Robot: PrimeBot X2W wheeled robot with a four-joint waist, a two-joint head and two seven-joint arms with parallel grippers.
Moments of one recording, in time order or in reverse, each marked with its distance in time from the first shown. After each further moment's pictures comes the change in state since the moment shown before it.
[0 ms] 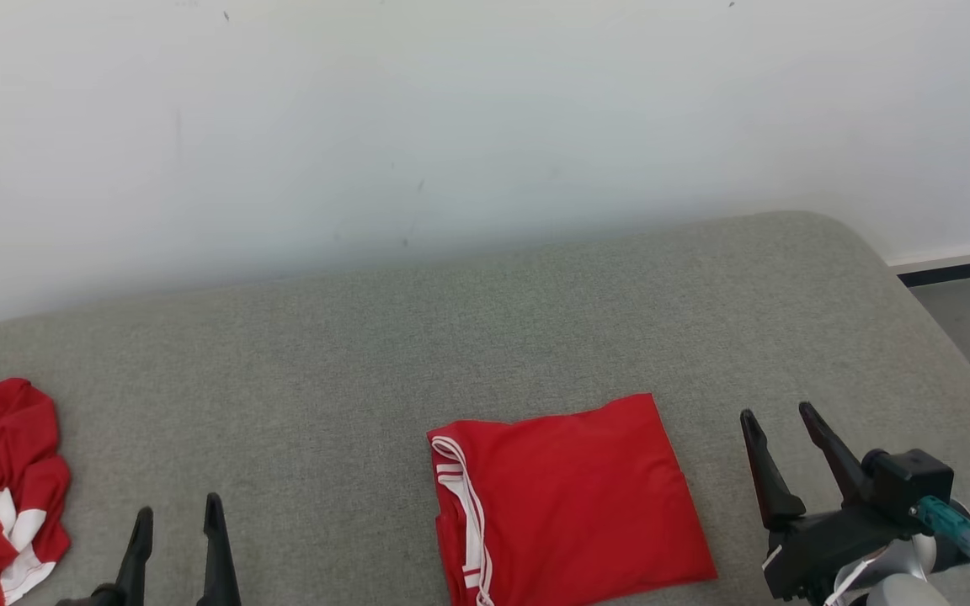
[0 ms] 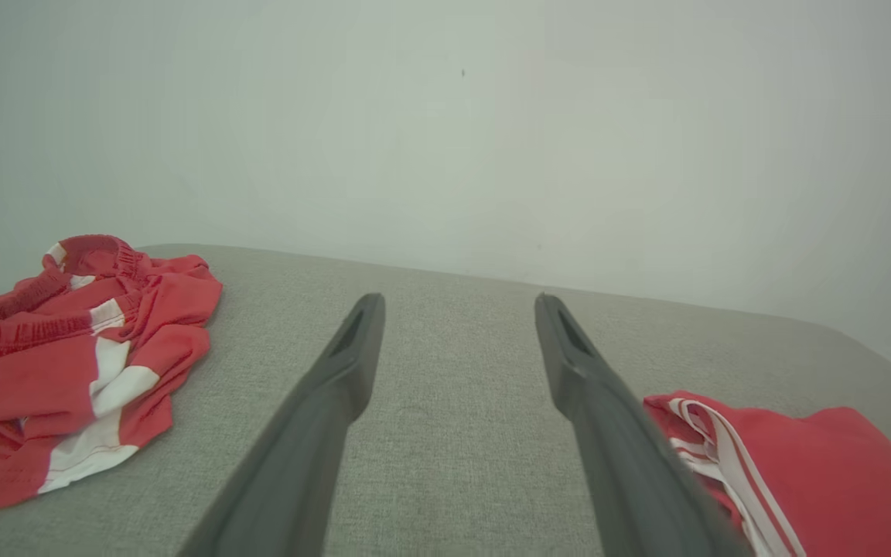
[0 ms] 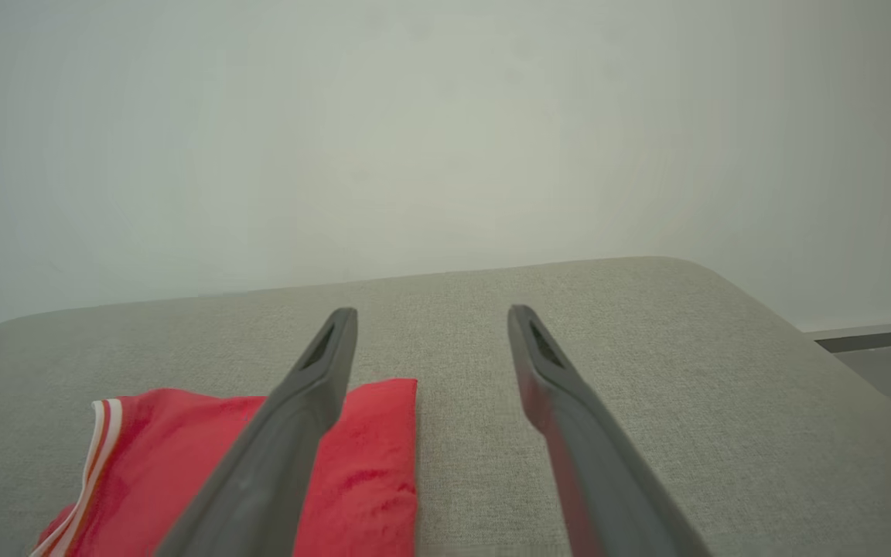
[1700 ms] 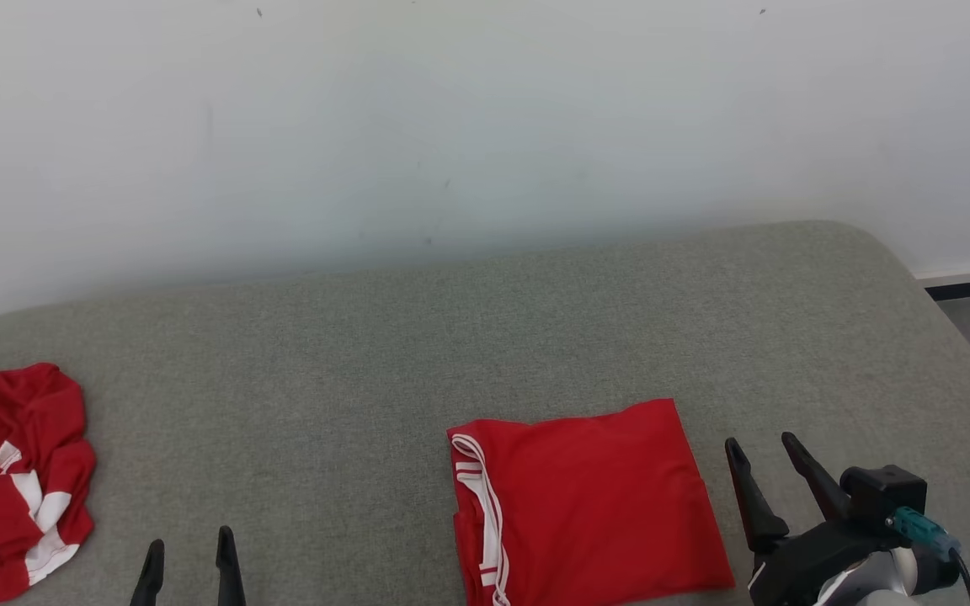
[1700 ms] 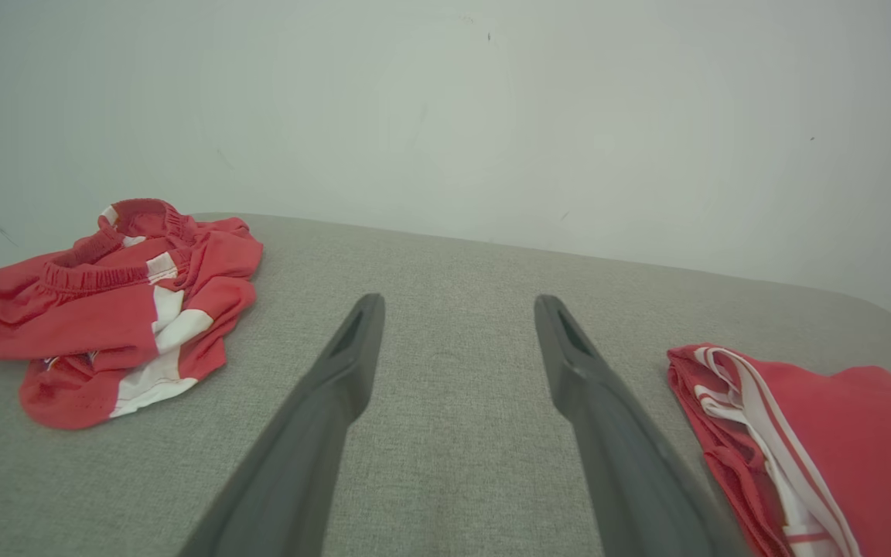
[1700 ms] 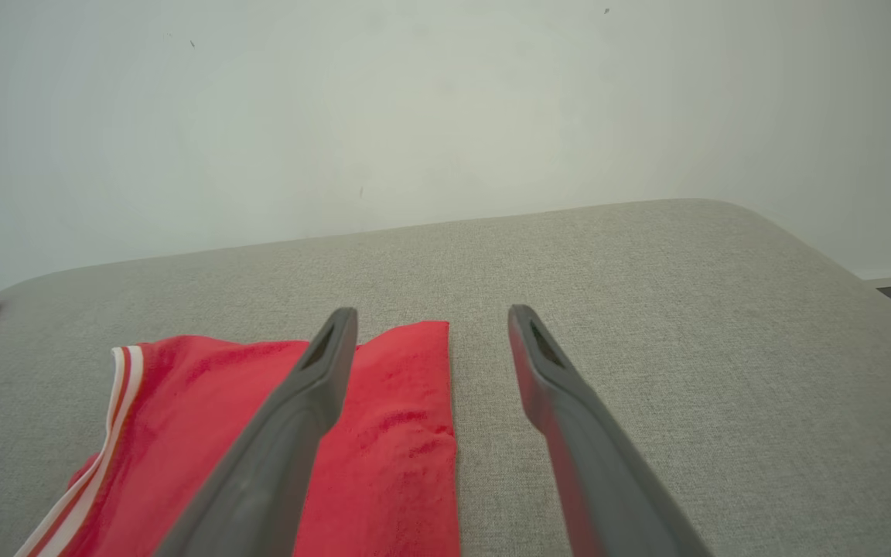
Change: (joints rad) left arm 0.069 0.000 -0.024 -0.016 0.023 0.027 0.000; right arm 0.021 0.039 -0.005 0.054 -0.006 0.000 0.039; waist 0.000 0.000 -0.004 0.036
